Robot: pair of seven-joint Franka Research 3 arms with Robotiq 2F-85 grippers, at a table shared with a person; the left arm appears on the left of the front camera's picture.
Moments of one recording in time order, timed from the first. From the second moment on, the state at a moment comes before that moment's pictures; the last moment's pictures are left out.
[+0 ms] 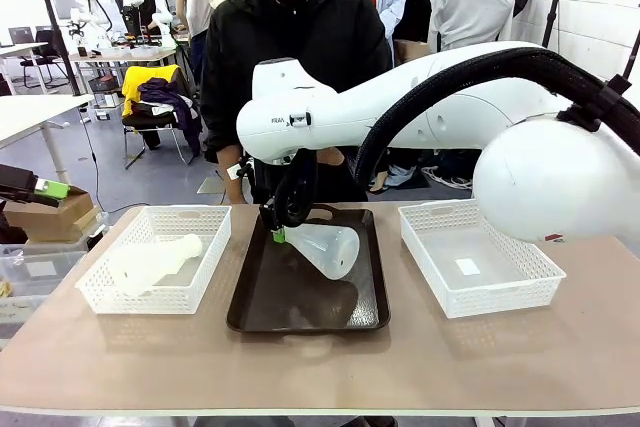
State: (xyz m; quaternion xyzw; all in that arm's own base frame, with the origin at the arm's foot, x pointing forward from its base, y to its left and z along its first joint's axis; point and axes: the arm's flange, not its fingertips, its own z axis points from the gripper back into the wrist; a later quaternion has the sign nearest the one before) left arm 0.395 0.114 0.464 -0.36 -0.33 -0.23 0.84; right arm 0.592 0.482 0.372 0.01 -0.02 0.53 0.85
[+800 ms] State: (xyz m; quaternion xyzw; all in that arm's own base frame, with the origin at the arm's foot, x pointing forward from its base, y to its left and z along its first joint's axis) left arm 0.395 0.114 0.464 -0.36 -0.33 -0.23 0.84; right arm 0.592 0.482 0.372 0.01 -0.02 0.53 0.85
